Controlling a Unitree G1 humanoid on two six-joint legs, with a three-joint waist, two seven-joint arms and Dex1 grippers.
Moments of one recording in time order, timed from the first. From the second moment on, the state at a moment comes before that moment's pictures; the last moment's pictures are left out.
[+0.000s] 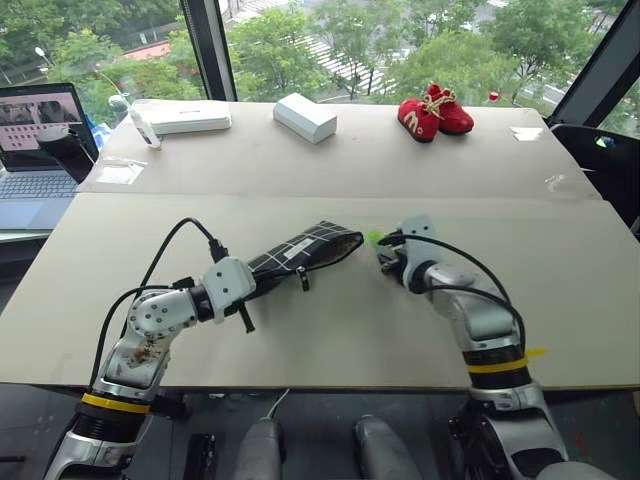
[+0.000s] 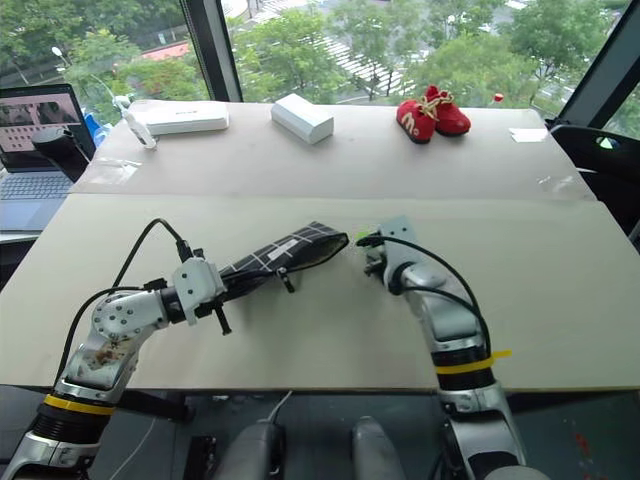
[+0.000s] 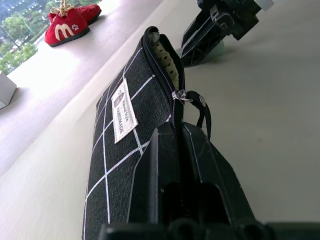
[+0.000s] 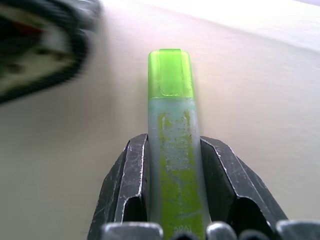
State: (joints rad) left arm -0.24 0.61 -0.06 -0.10 -0.16 -0.05 -0.87; right arm -0.55 -0.31 0.05 0.00 0.10 0.86 0.28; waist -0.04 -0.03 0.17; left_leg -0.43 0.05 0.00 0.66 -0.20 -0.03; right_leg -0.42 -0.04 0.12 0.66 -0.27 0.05
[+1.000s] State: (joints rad) left arm -0.26 0.61 -0.06 -0.10 -0.16 -0.04 -0.91; right arm -0.62 -0.71 0.24 0.25 -0.20 -0.56 0.85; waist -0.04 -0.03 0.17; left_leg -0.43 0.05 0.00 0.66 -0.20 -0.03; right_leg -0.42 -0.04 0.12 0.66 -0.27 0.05
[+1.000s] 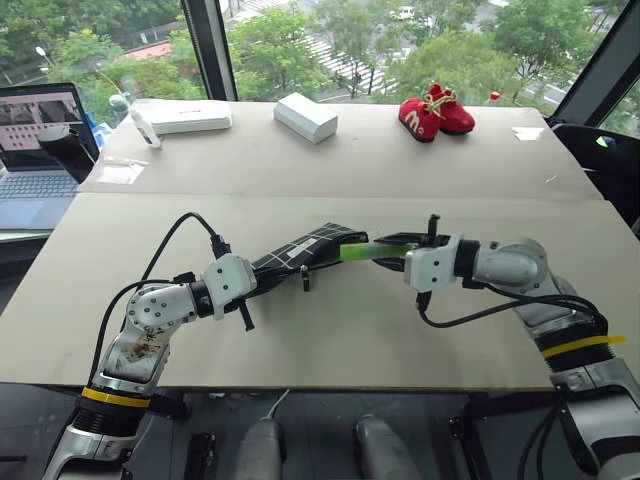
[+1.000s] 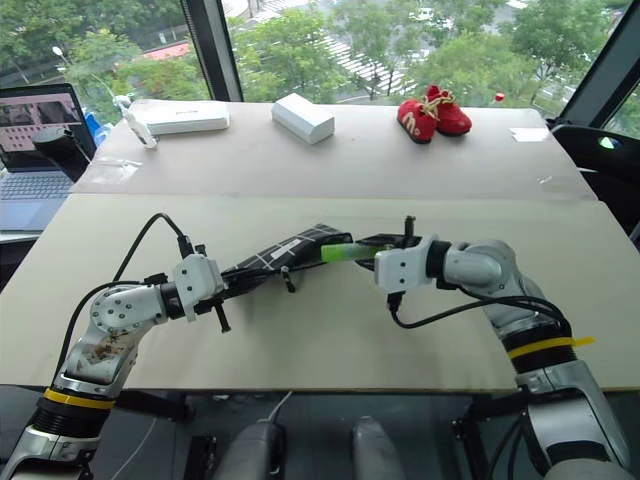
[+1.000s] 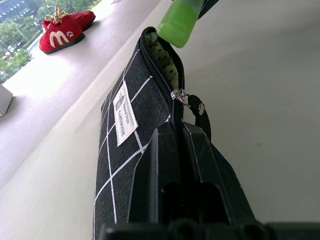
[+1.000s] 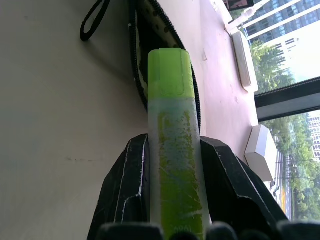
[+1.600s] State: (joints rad) left arm -0.28 0.60 -0.08 -0.10 -0.16 -0.04 -0.92; right arm -0.78 -0.54 0.38 0.40 -0.33 -0.63 0.82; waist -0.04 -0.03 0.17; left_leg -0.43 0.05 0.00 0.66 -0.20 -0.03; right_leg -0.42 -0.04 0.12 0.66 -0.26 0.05
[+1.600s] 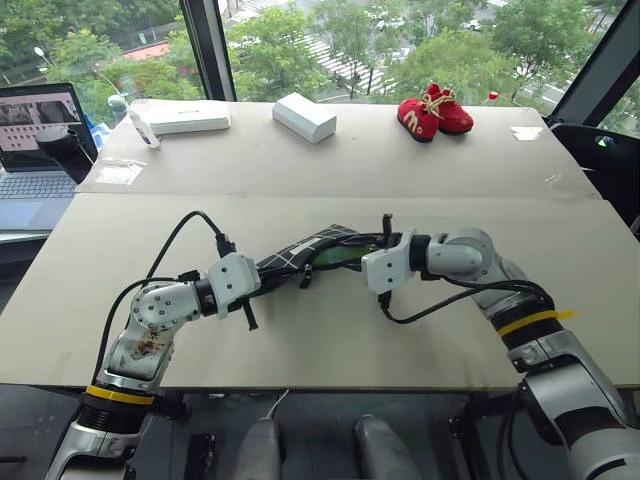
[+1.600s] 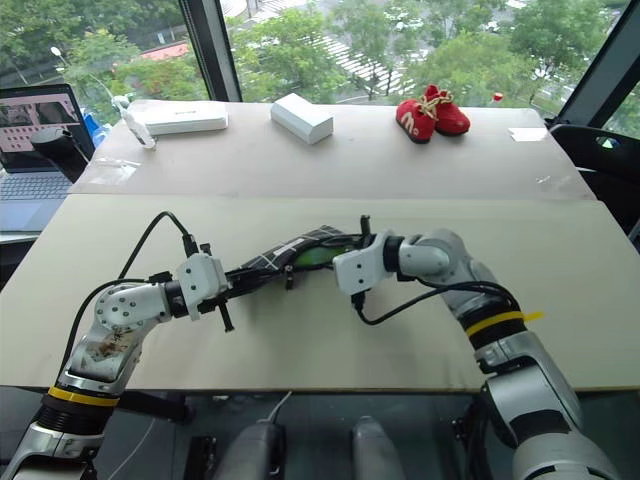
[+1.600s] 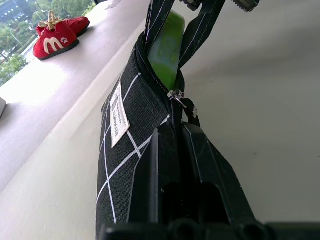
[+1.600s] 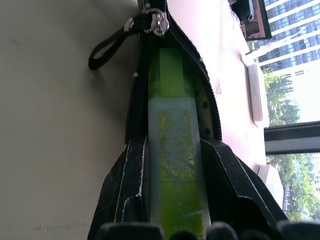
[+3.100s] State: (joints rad) left arm -0.30 0.58 -0.10 -0.10 -0.16 -0.04 -0.91; right arm -0.38 -0.41 0.28 -0.18 0.46 0.64 0.74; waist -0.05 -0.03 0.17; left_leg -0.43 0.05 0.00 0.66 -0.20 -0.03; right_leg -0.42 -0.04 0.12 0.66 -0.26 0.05
